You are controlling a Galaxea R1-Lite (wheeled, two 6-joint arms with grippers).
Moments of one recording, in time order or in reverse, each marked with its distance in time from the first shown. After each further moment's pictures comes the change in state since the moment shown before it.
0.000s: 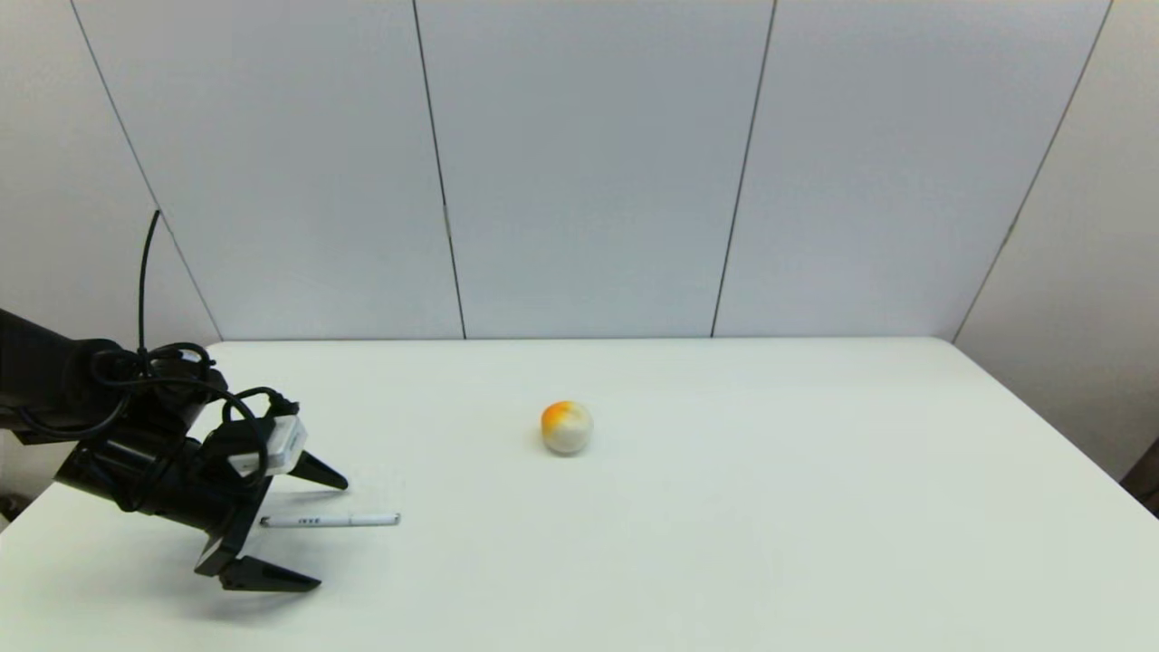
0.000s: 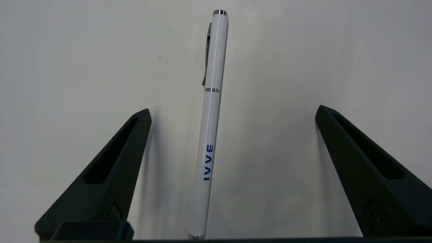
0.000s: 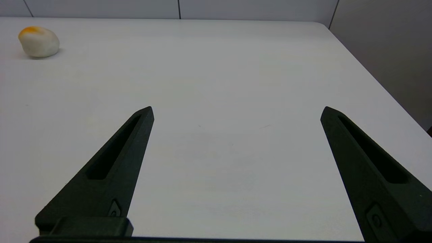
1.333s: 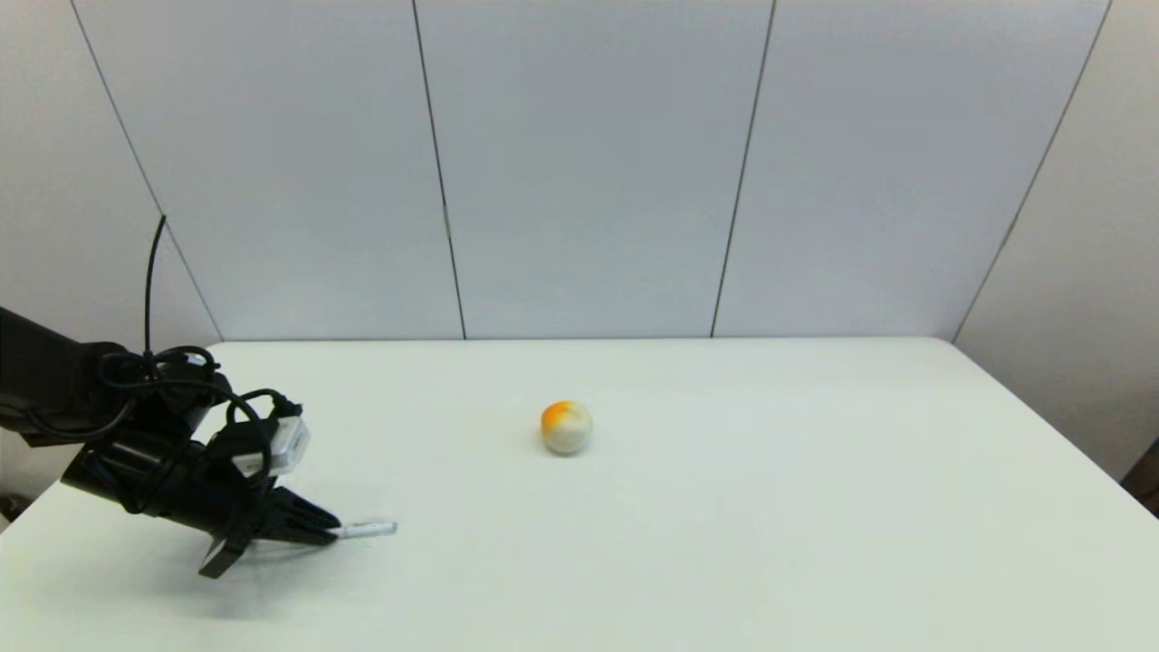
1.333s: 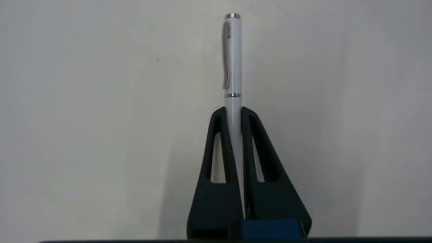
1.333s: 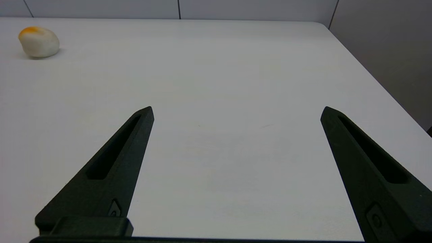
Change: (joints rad) left arm 0.000 0.018 -0.002 -0.001 0.005 -0.002; right arm 0.000 0.000 0.000 0.000 0.000 0.000
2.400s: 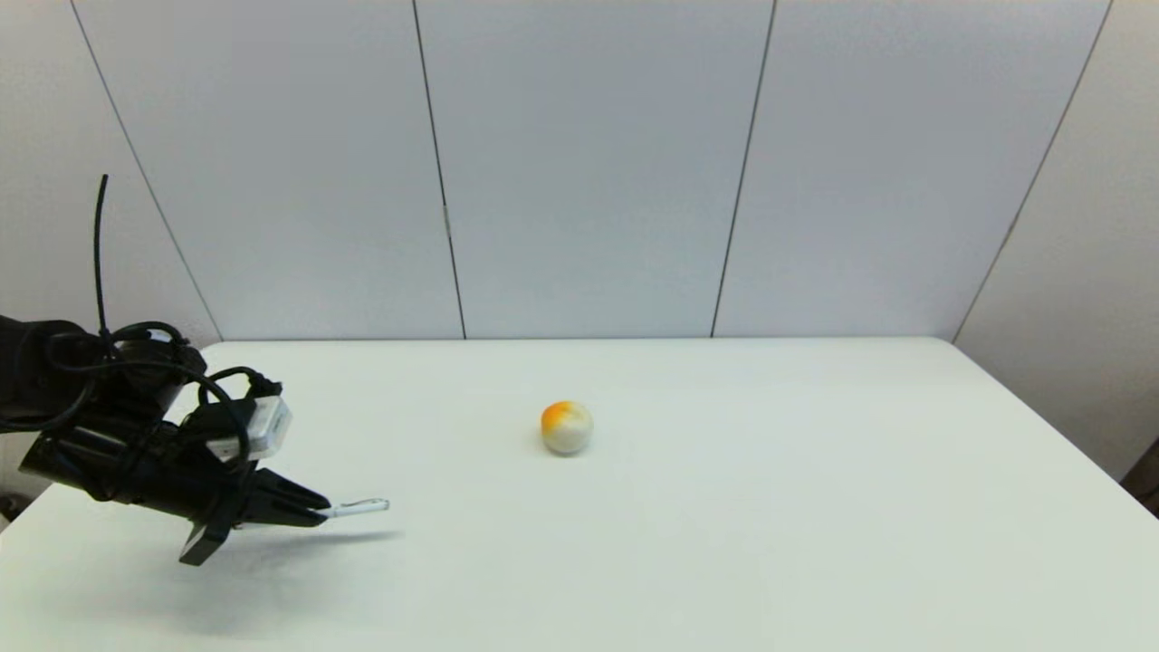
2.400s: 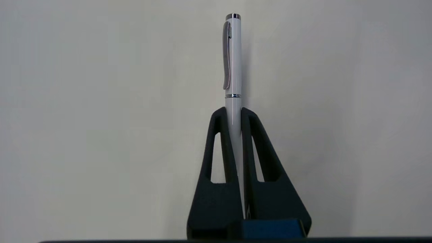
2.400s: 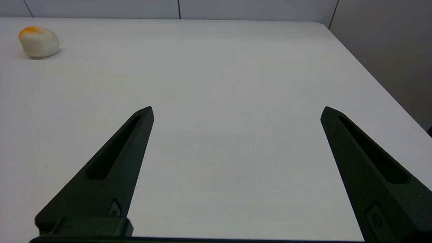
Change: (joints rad) left arm -0.012 -0.132 0.004 0.019 -0.030 -0.035; right arm 0.000 0.000 0.000 0.000 0.000 0.000
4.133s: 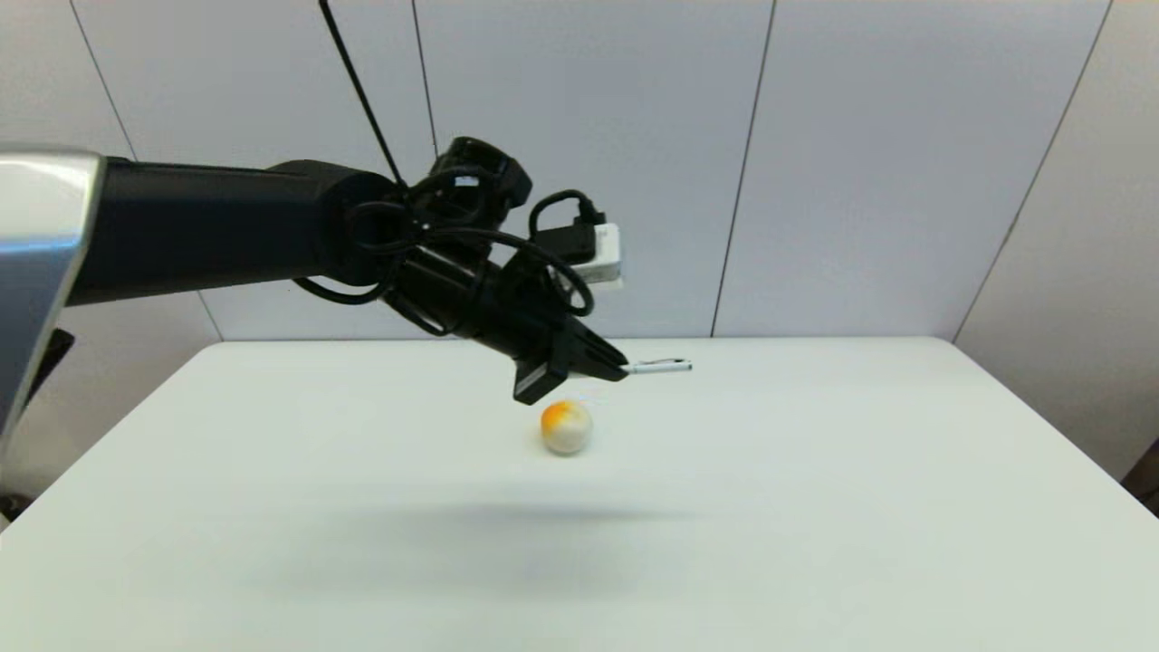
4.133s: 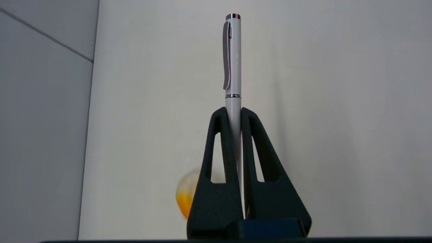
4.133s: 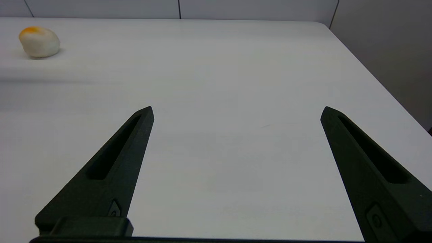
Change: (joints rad) left arm -0.749 0.198 -0.779 -0.080 0.154 -0.679; right arm 0.000 0.000 0.000 0.000 0.000 0.001
